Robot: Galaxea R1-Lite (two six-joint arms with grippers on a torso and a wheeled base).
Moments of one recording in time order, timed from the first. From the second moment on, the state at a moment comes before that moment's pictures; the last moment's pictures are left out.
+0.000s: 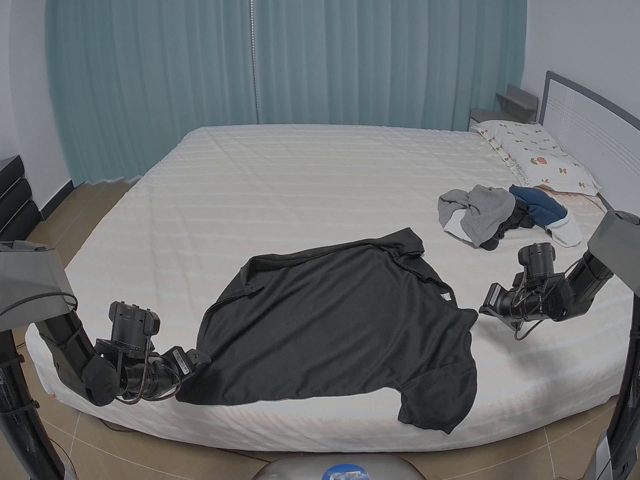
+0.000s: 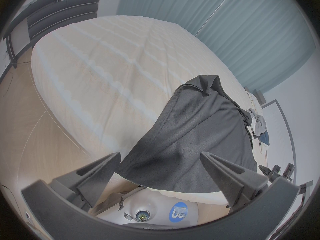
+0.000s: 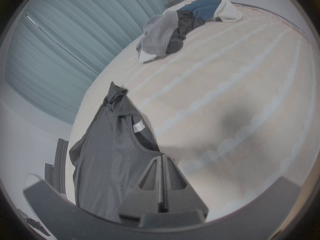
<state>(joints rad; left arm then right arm) -0.17 2.05 -0.40 -0.77 -0.04 -0.76 0.01 2.25 -0.97 -0.51 0.16 0.61</state>
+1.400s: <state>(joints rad) -0.13 2.05 -0.46 -0.77 -0.04 -0.84 -0.01 2.21 -0.93 -0.52 0.25 0.58</state>
